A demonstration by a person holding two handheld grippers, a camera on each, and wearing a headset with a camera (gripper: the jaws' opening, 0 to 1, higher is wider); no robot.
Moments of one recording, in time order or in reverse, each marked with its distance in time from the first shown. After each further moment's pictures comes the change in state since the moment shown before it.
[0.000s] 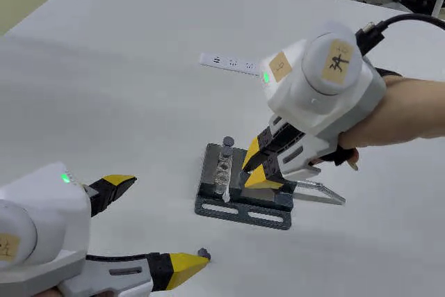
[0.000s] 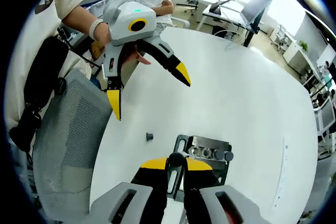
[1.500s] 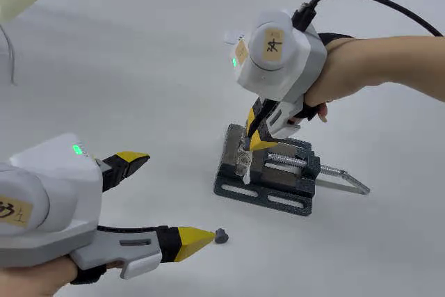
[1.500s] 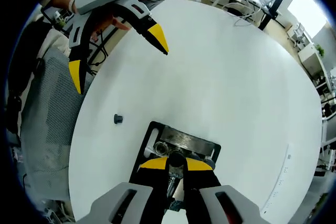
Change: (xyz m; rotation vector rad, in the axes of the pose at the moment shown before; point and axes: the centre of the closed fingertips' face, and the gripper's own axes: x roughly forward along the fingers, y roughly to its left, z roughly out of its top) left arm -0.005 0.008 -0.002 -0.017 0.010 0.022; right arm 0.050 -0.051 -0.016 -0.095 0.187 0.053
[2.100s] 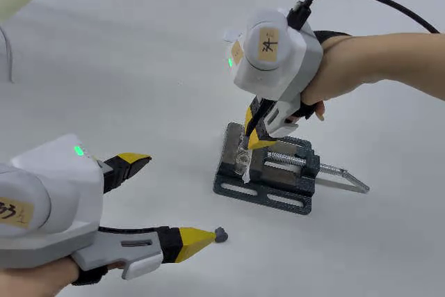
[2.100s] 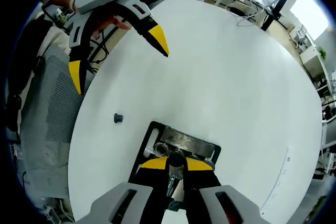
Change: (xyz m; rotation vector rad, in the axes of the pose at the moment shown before) left arm 0.000 0.000 -0.002 -0.008 0.001 -0.008; right arm 0.001 -0.001 0.002 -0.020 0.017 0.005
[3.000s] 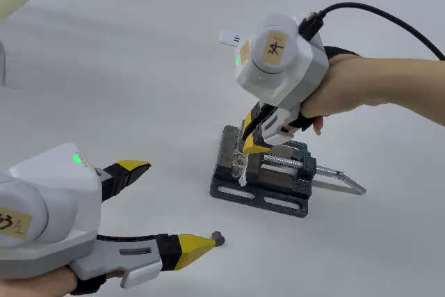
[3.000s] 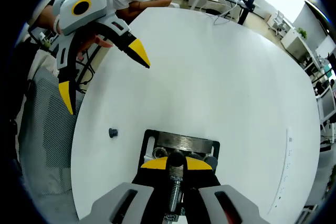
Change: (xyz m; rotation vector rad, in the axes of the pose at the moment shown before) left arm 0.003 -0.004 -0.001 -0.009 -0.002 -0.013; right arm 0.000 0.000 0.001 0.219 -0.109 -0.084
